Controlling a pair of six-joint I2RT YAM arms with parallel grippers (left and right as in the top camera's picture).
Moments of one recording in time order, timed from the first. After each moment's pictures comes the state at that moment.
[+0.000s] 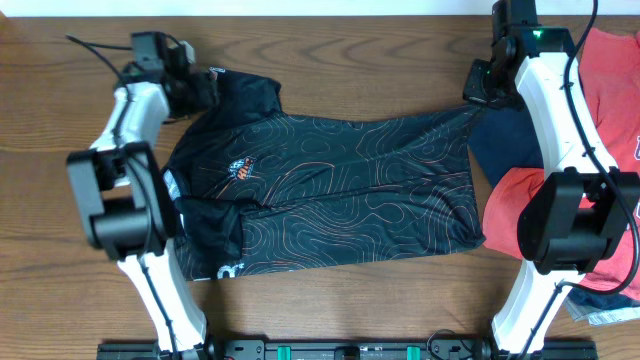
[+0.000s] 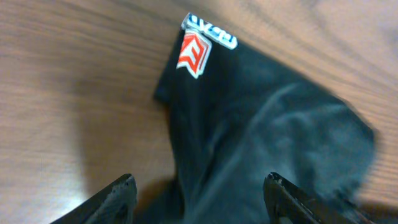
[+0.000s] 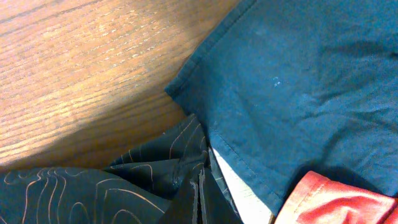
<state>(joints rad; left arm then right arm) 0.14 2.22 1.62 -0.48 0.30 -0.16 0.02 2.07 1.89 -1.11 0.09 0.36</state>
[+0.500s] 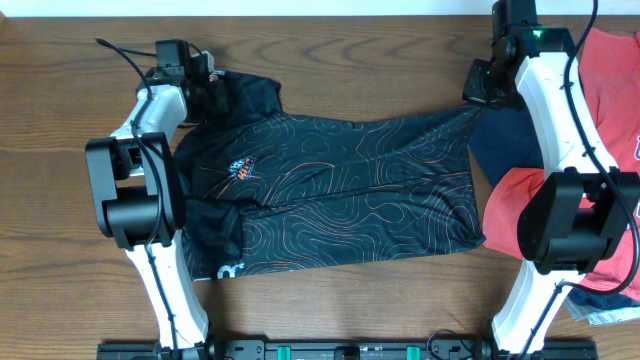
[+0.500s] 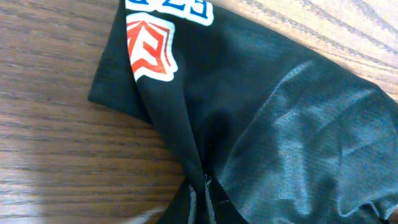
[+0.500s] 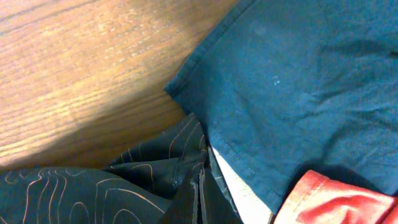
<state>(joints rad) 0.10 2.27 1.63 -0.47 0.31 -0.15 0.02 2.07 1.89 -1.12 0.09 0.36</state>
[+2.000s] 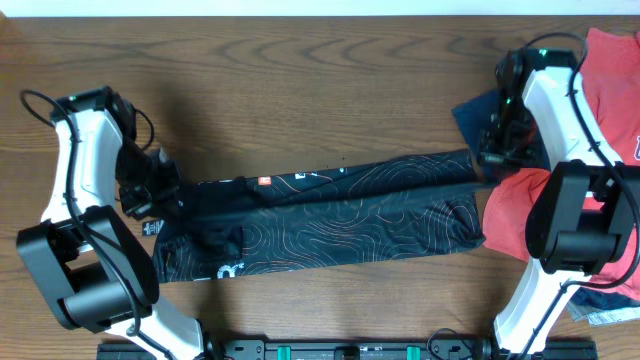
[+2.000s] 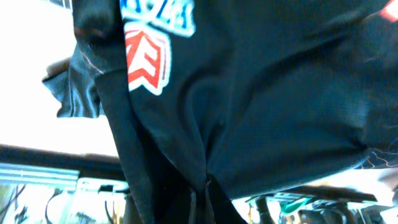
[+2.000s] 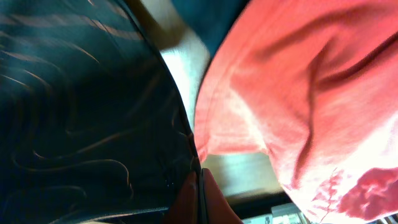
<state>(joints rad) 0.29 1.83 1.42 -1.55 0.18 -0.14 -0.05 2.07 1.69 -1.52 0.08 0.24</state>
